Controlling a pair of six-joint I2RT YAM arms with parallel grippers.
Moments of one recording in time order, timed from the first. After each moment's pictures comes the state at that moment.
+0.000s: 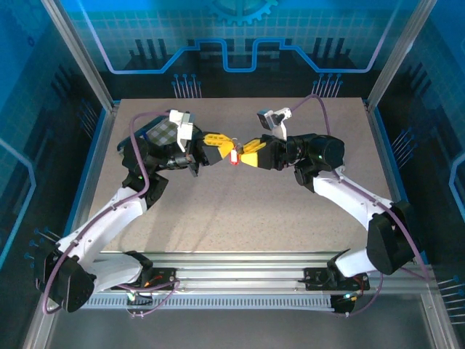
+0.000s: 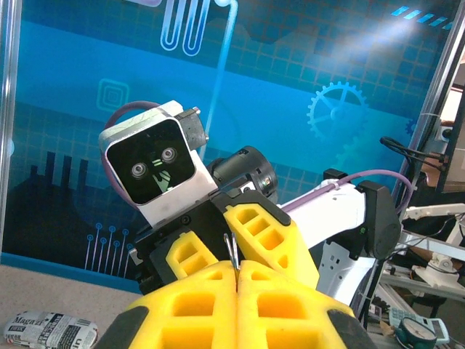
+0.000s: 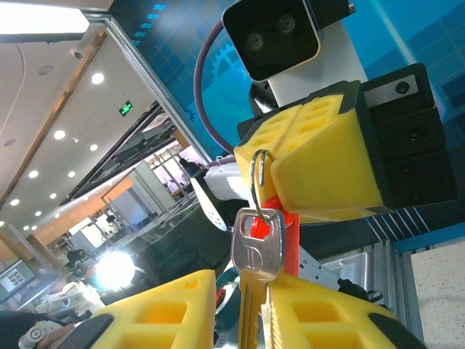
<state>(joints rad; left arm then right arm) -0.45 1.15 0.94 0.70 0.93 -0.63 0.50 1.43 1.01 1.31 -1.27 1.50</state>
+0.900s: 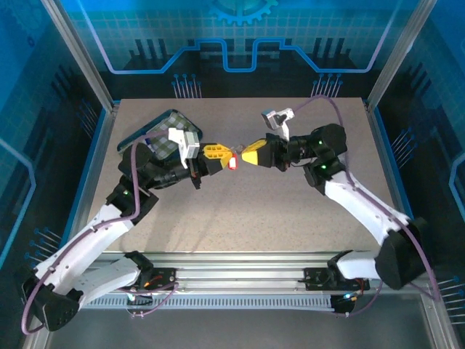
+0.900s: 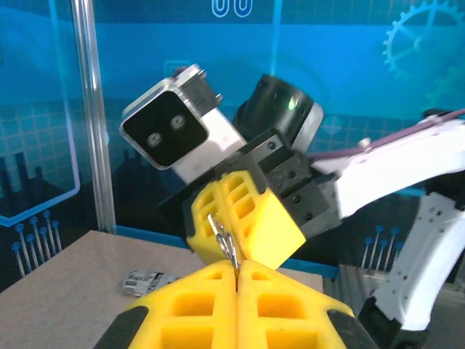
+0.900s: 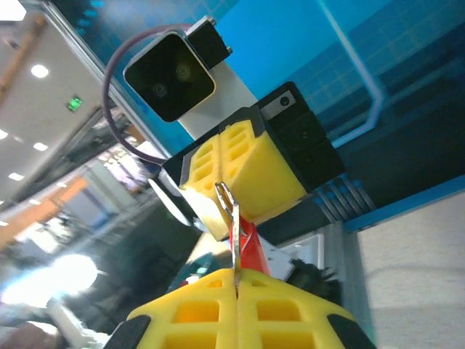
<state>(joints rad) -0.57 0.96 0.94 0.20 0.65 -0.12 0.46 1.26 1.03 0.60 -1.26 0.95</state>
